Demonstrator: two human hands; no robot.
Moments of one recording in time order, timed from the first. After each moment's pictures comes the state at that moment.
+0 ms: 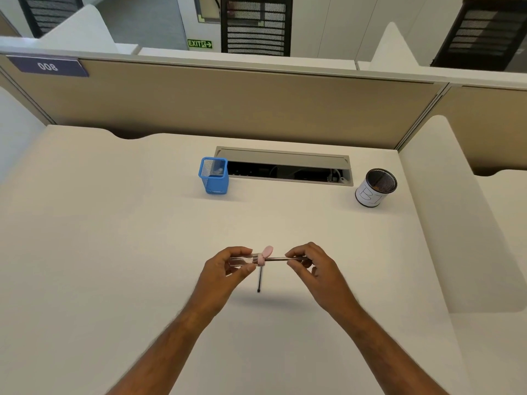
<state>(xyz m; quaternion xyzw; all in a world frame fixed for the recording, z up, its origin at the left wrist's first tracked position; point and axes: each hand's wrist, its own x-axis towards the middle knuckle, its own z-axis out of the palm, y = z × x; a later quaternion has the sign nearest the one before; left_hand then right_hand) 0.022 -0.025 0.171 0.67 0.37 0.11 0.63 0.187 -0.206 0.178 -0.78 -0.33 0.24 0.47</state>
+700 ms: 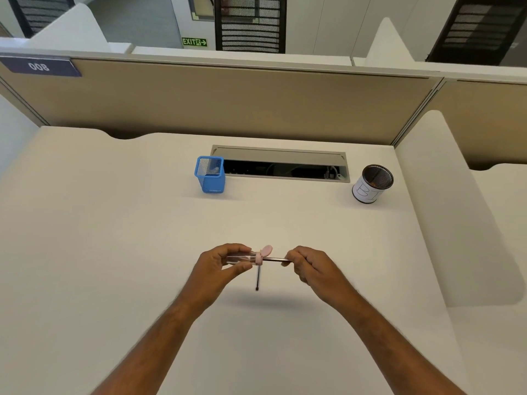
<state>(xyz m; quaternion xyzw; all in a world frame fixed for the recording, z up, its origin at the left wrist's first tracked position) 0.023 -0.010 0.182 0.70 0.33 0.07 0.63 0.194 -0.205 0.188 -0.74 -0.26 0.39 0.48</state>
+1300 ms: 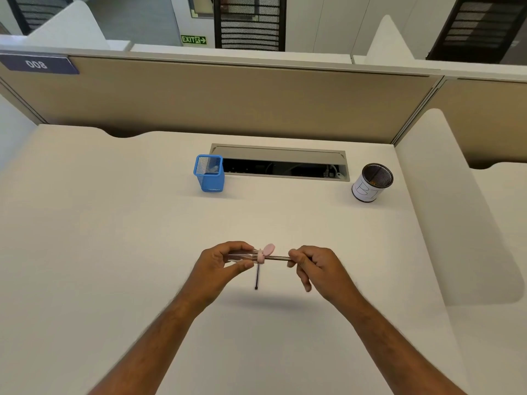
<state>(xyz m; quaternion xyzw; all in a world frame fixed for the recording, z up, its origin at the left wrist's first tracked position) 0.027 -0.011 0.186 0.71 0.32 0.07 0.62 0.195 -0.209 0.194 -0.77 -0.27 0.35 0.47</state>
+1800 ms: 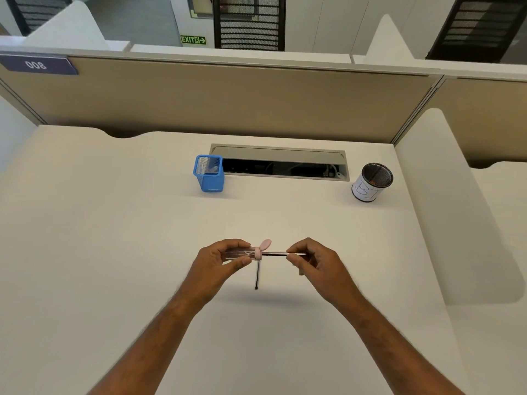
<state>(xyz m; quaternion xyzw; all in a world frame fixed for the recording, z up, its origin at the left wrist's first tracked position) 0.028 -0.006 0.182 0.70 0.33 0.08 0.62 0.195 -0.210 0.190 -0.76 -0.27 0.32 0.50</state>
